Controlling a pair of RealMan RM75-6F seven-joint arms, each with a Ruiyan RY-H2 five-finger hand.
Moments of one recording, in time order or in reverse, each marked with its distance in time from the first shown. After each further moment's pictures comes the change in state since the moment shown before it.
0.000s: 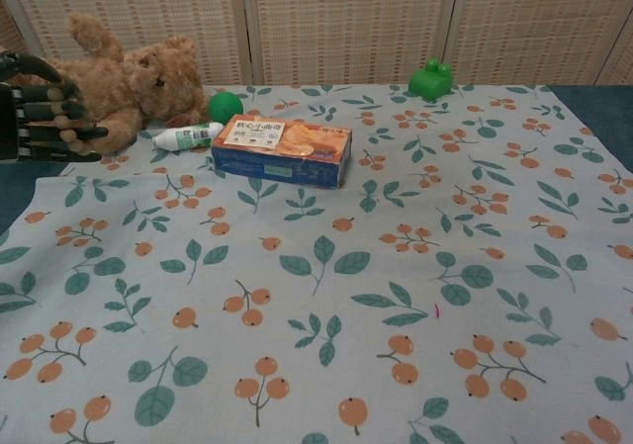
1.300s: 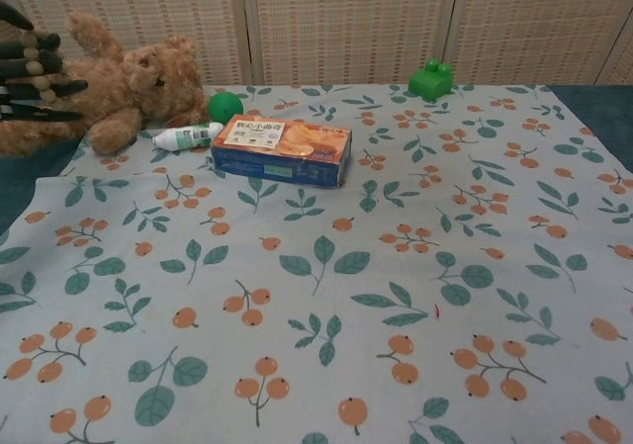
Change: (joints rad) left arm -0.016 0.028 -0.050 -0.019 -0.291 0.098 0.175; right arm 0.007 0.002 0.001 -0.003 0.009 -0.022 -0.001
